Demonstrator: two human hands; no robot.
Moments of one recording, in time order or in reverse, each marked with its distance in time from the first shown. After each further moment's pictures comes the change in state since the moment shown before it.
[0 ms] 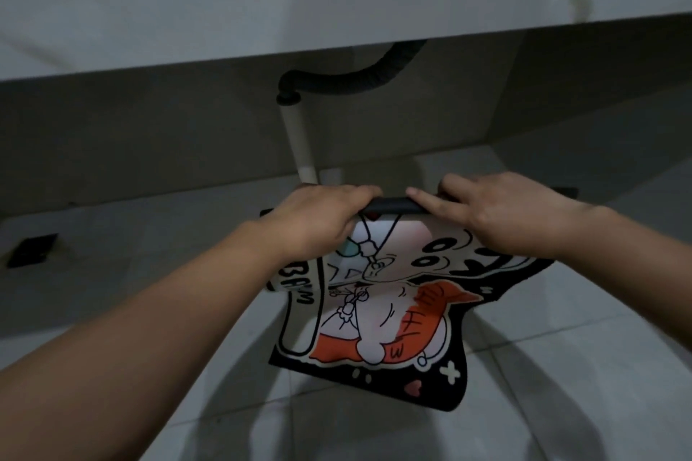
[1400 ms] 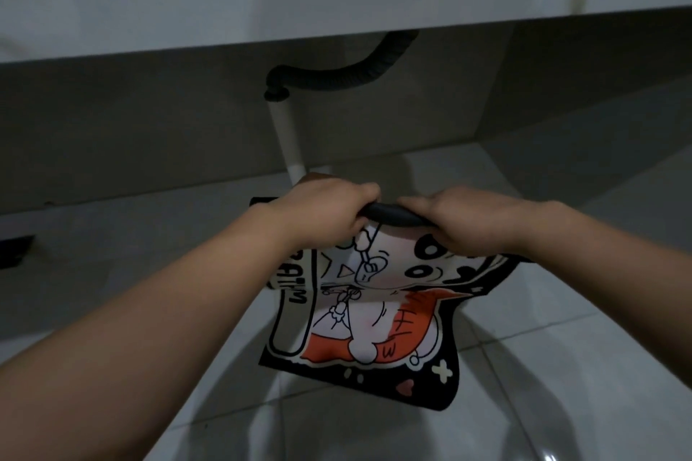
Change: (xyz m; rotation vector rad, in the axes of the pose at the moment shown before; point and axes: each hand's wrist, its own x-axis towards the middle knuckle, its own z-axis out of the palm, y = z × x) left_hand 0.026 0.002 0.006 0.072 -0.011 0.022; right_hand 0.028 -0.011 0.016 0.483 -0.166 0.212
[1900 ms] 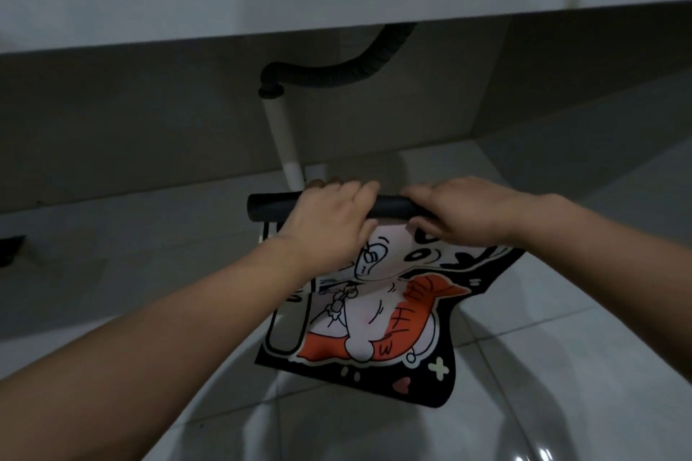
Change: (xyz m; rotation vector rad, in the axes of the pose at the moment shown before) left_hand -0.010 0.021 0.033 0.272 0.270 -0.030; right_hand 0.000 0.004 -0.003 -0.050 0.124 -0.047
